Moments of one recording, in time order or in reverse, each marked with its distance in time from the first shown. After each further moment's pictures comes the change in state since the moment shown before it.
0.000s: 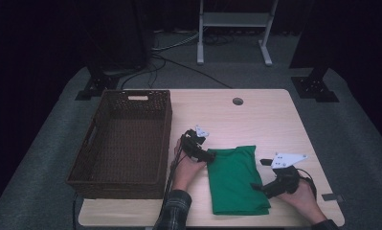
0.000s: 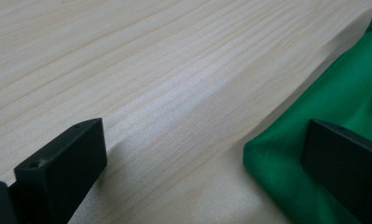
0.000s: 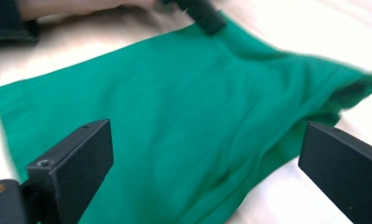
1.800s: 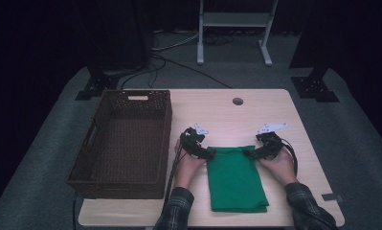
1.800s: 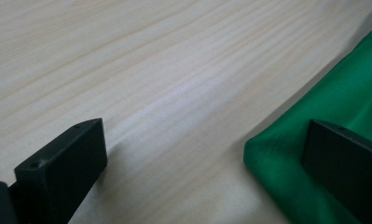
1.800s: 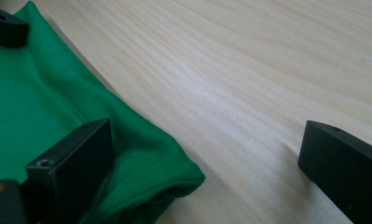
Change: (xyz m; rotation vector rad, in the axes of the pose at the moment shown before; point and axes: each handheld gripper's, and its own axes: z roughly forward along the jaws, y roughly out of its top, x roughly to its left) left arm 0.007 0.005 0.004 0.000 0.013 -0.014; right arm -0.110 0.015 0.077 0.079 -0.141 0.170
